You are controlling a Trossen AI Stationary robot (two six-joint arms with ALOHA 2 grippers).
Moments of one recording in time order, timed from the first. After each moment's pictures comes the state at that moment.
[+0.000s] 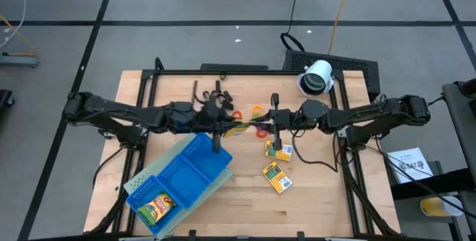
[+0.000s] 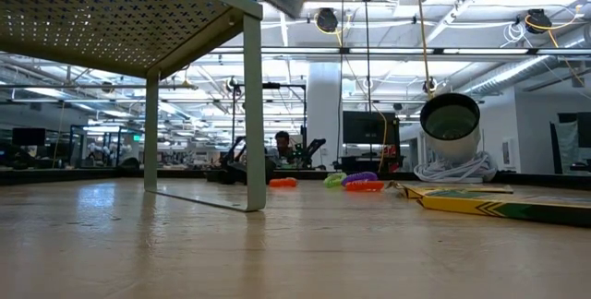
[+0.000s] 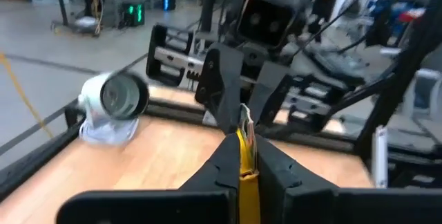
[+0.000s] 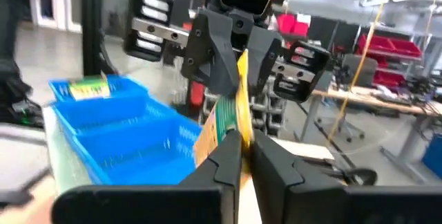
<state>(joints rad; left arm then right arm) -0.13 1.29 1.02 0.20 -0.20 -0.14 0.02 1.26 0.74 0.54 -0.03 -0.16</state>
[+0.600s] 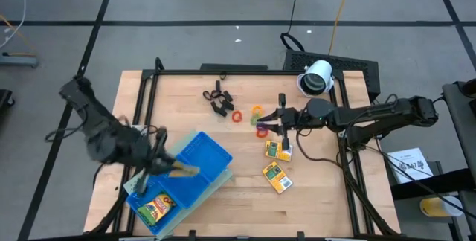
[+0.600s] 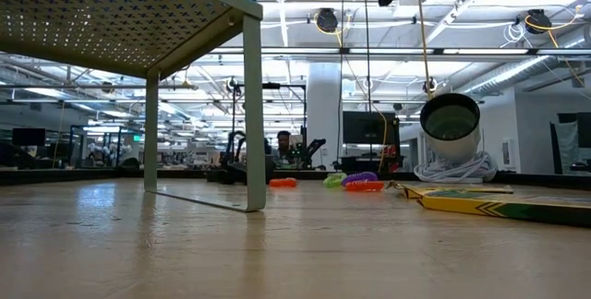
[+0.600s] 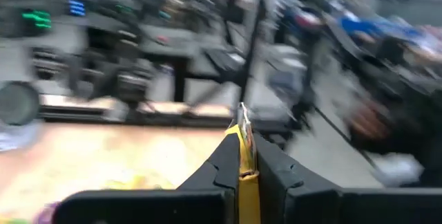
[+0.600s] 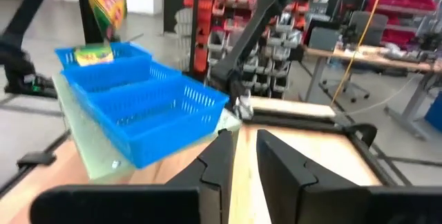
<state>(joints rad) -0.85 0.96 1.02 -0.14 -0.60 -0.22 0.01 1.15 0.74 0.35 -0.03 -0.12</state>
